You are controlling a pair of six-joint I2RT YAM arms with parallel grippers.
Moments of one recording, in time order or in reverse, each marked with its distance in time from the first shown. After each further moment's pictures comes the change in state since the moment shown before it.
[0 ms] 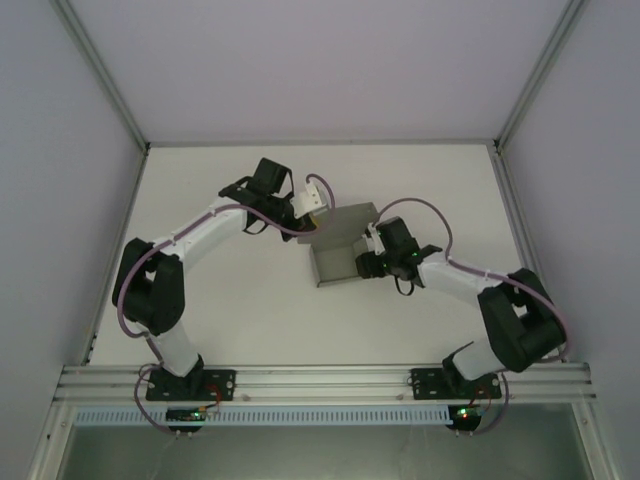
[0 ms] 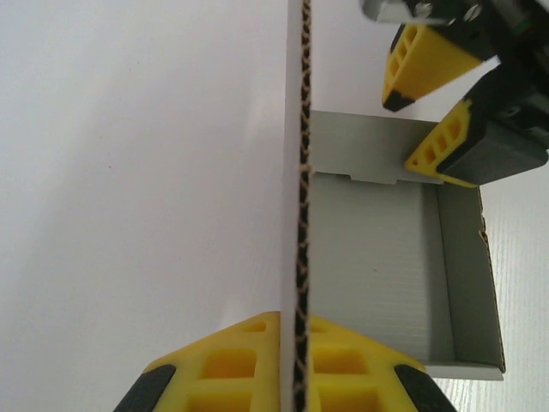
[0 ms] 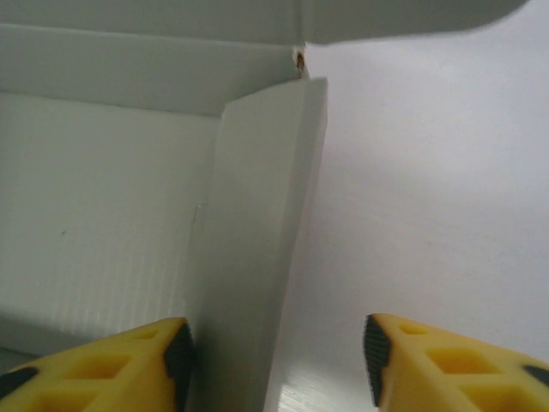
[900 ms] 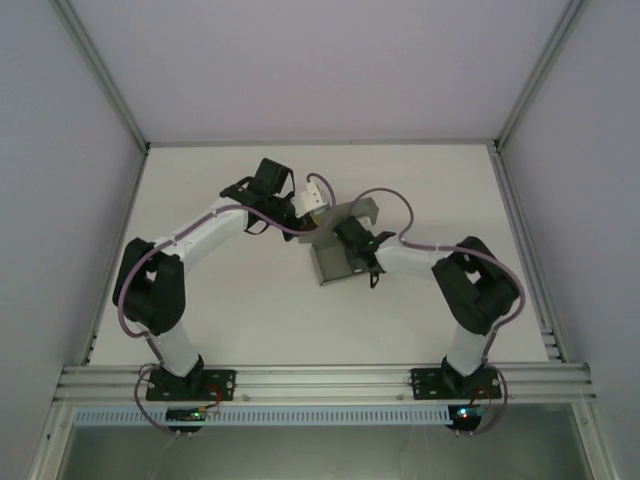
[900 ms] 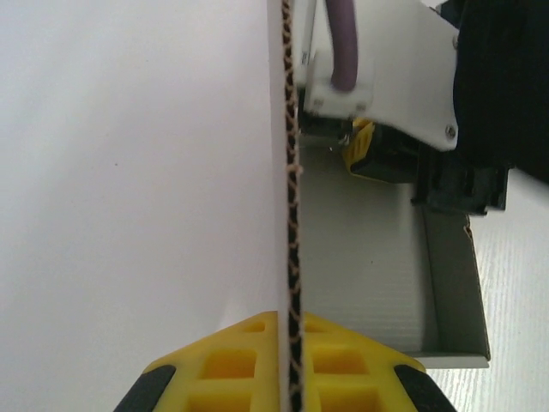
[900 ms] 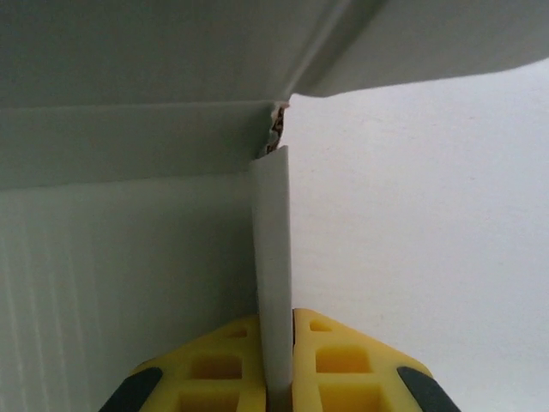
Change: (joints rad) left arm -0.006 0.002 0.000 0.019 -0.027 -0.035; right arm 0.189 0.318 0.300 -0.211 0.535 0.195
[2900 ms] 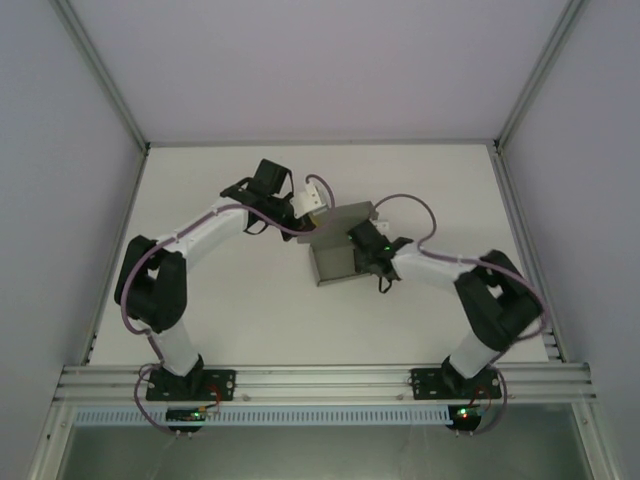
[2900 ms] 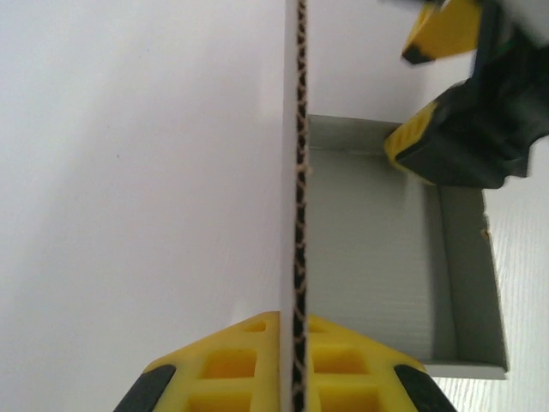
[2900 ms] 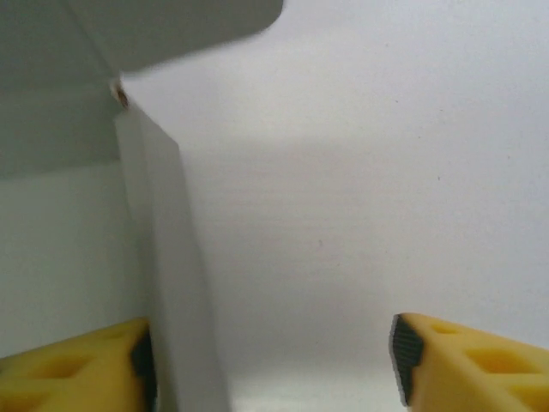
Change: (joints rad) left arm 0.018 0.019 -0.011 0.008 0.015 0.039; right arm -0.055 -0.228 -0.171 0.060 -0.138 0.119
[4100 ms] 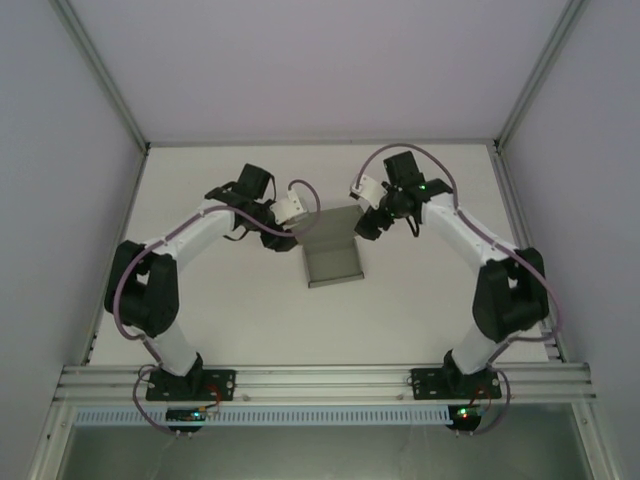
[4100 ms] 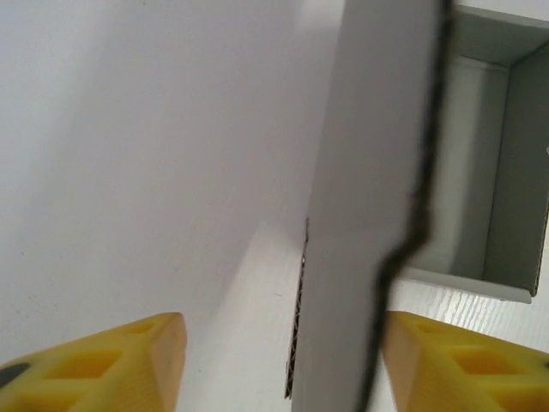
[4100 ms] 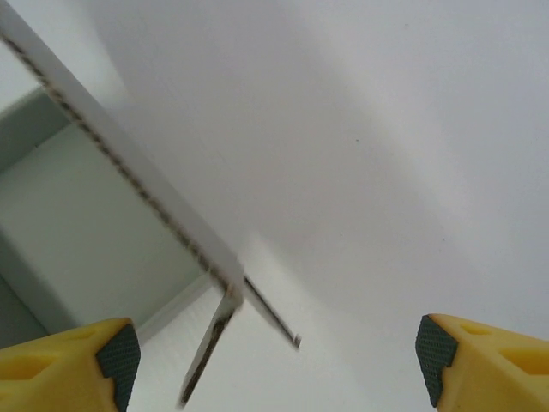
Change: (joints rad) left arm 0.077 -0.054 -0.072 -0.106 -0.110 0.023; right arm -0.275 0.107 0.509 -0.328 -0.583 -1.161
